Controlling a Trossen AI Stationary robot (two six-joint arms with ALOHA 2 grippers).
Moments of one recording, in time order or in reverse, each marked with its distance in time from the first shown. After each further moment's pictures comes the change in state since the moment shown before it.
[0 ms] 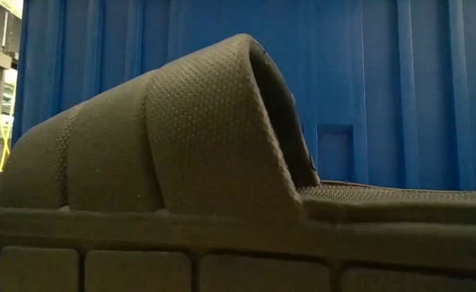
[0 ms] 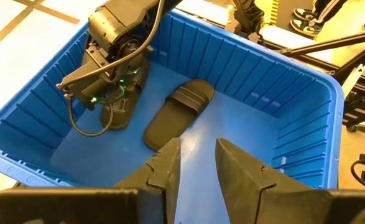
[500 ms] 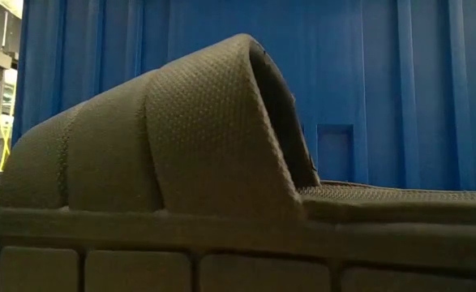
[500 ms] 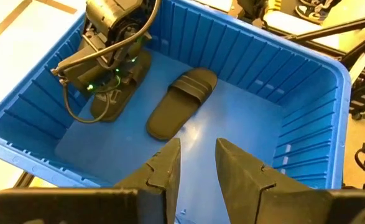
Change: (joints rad) left arm 0.000 0.000 0.000 -0.045 0.000 0.018; right arm -0.006 -0.001 0.000 0.077 -0.010 0.120
